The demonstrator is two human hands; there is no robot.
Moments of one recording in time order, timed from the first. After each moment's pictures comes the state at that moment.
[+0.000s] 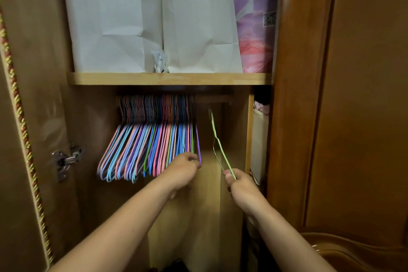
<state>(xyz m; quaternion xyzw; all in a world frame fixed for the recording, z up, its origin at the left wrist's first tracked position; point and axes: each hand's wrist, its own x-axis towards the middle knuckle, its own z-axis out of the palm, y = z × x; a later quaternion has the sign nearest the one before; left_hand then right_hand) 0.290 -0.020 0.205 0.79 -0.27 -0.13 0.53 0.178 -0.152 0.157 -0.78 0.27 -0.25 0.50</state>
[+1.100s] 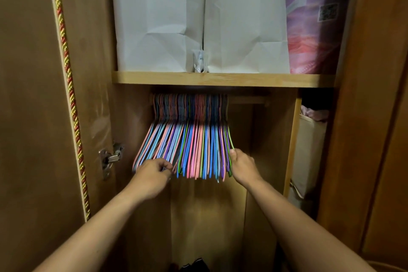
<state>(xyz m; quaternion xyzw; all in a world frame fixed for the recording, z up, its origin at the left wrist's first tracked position) 0.369 0.108 0.193 0.88 -0.25 0.03 0.41 0.321 -0.168 0.162 -0.88 0.19 -0.29 0.31</state>
